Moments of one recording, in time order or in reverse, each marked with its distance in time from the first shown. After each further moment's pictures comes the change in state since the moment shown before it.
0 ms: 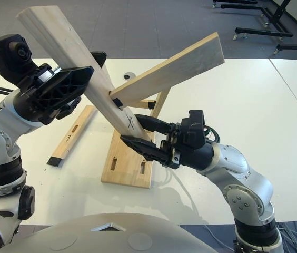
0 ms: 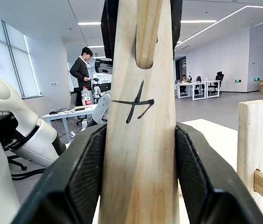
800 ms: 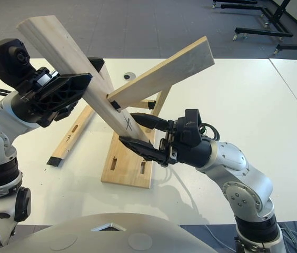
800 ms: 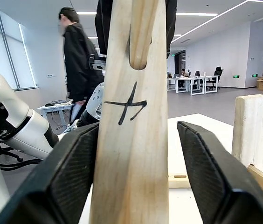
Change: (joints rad) left arm 0.018 0.029 0.008 0.011 0.043 0.001 -0.067; right arm -0.031 -0.023 0.013 0.024 -0.027 0.005 -0.018
